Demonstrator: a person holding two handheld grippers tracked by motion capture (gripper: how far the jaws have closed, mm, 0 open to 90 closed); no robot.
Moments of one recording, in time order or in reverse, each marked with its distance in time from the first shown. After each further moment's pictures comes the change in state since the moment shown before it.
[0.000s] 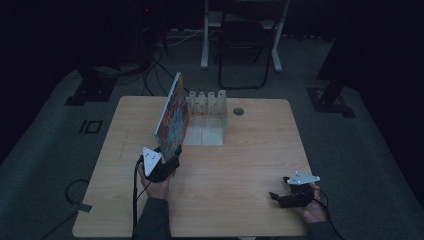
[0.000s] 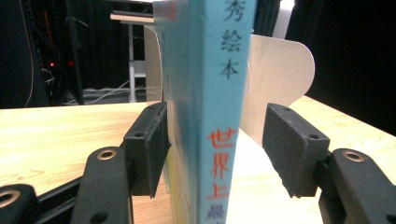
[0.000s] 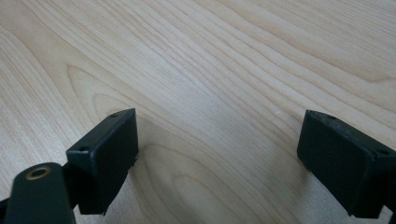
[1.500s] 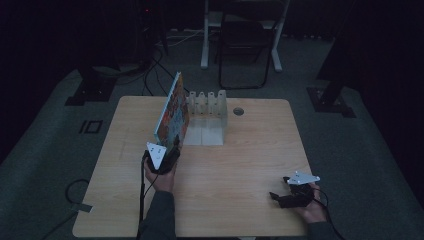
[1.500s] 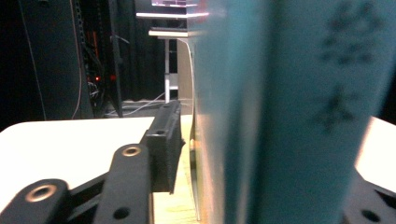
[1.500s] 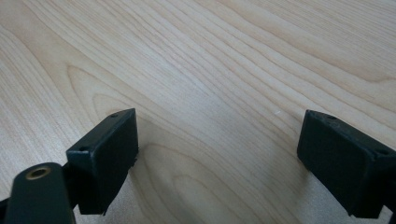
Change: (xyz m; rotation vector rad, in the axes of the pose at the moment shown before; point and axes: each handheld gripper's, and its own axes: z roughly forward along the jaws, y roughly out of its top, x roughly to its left) left arm -0.003 -0.002 0.031 -0.048 0.156 0.034; right arm 0.000 0.000 0.000 0.000 0.000 0.000
